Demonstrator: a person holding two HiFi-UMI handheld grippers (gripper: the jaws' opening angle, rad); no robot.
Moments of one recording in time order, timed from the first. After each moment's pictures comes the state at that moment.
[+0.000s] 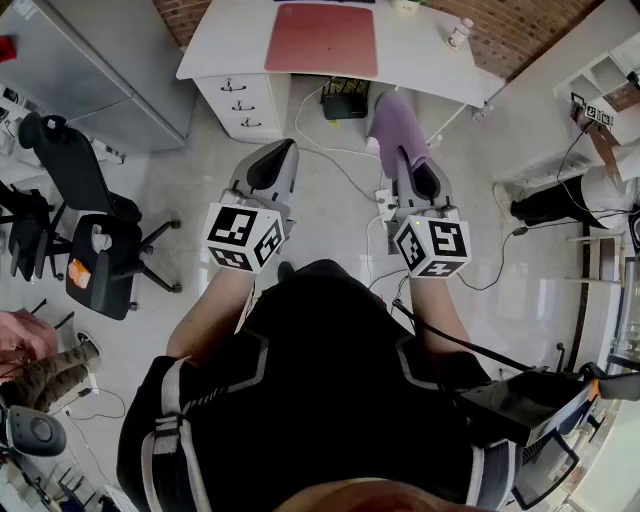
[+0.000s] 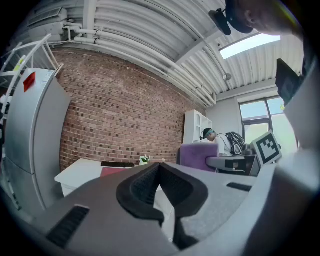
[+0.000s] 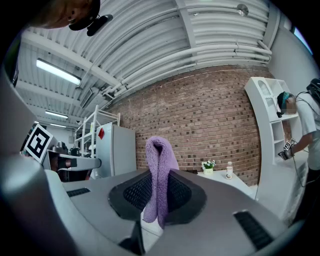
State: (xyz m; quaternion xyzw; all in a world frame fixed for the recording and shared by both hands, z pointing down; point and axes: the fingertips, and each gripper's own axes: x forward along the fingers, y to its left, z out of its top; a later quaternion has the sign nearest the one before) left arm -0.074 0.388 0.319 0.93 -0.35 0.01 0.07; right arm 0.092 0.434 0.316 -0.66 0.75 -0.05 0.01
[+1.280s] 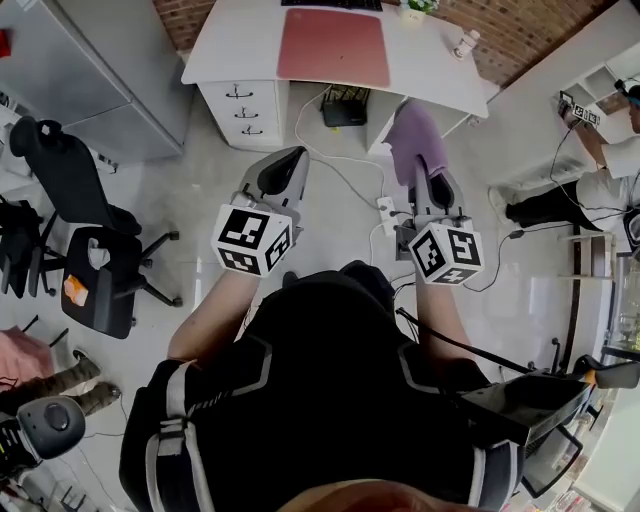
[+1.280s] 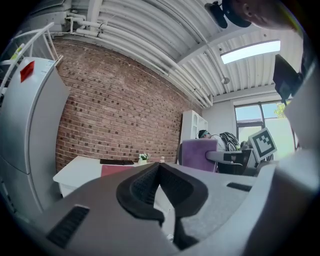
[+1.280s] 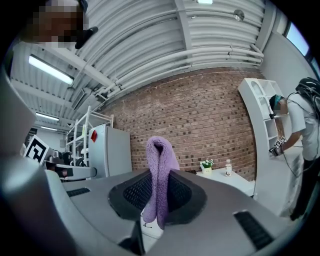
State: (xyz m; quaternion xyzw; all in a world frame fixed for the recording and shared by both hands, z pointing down) left arm -0.130 0.347 0.339 0.94 -0.32 0.02 0.08; right arm 0.050 0.404 0.322 -0.69 0.72 -0.06 0.03
